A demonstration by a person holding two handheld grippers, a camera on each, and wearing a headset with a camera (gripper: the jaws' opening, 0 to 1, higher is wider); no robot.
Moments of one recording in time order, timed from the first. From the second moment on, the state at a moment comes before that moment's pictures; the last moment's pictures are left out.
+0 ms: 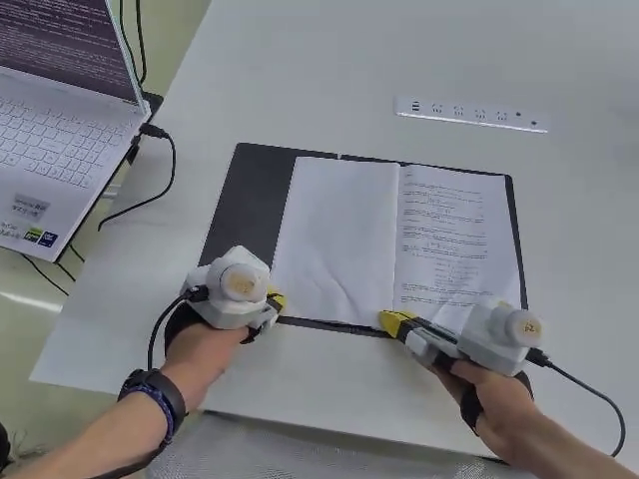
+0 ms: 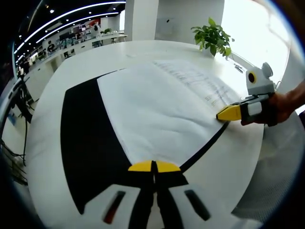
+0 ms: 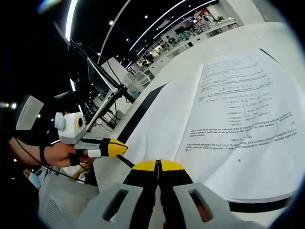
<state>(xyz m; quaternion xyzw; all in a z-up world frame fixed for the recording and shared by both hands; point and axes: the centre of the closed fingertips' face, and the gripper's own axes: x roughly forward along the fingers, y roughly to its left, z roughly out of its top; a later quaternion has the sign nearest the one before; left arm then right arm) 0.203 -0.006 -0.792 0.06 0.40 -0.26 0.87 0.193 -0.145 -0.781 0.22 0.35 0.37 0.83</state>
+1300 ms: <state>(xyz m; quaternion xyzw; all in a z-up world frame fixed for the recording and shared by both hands) 0.184 -0.013 -0.726 0.02 0.38 -0.26 0.89 0.183 -0.197 -0.725 0.18 0.32 0.39 0.85</state>
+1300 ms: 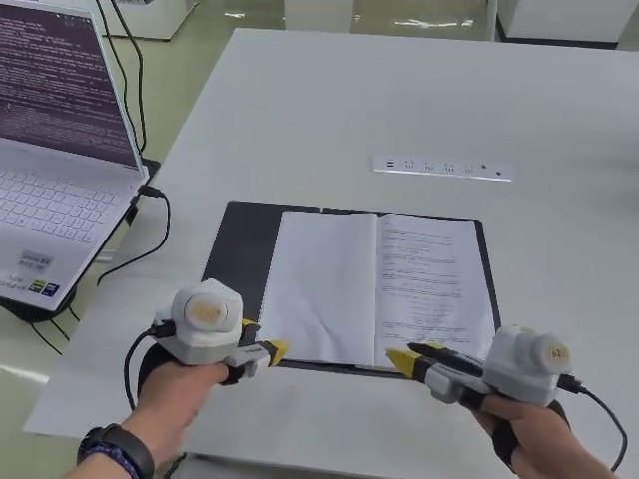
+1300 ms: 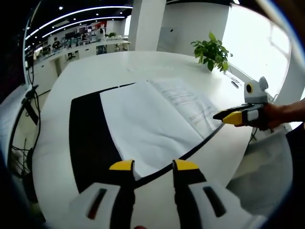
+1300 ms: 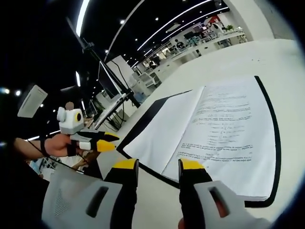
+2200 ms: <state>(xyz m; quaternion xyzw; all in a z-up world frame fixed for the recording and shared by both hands) 0.182 0.013 -0.676 0.04 0.34 -0.25 0.91 0.184 -0.276 -0.698 0.12 0.28 0.35 0.89</state>
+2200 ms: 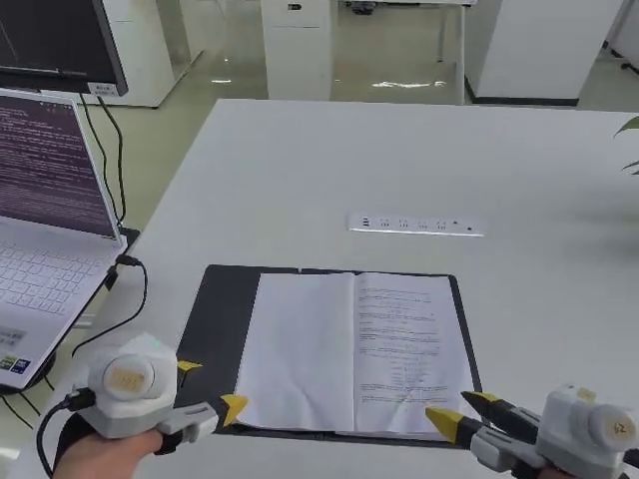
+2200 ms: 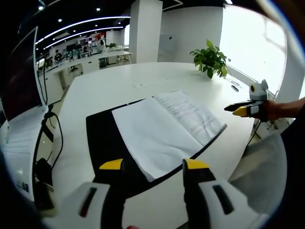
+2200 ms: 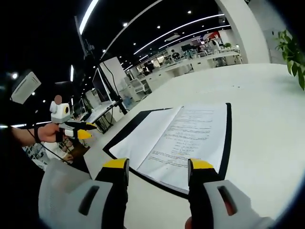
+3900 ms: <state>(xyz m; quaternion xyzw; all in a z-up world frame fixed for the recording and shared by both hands) 0.182 -0.039 -0.669 0.06 0.31 -0.32 0.89 0.154 -0.316 -0.678 0.05 0.28 0.32 0.90</state>
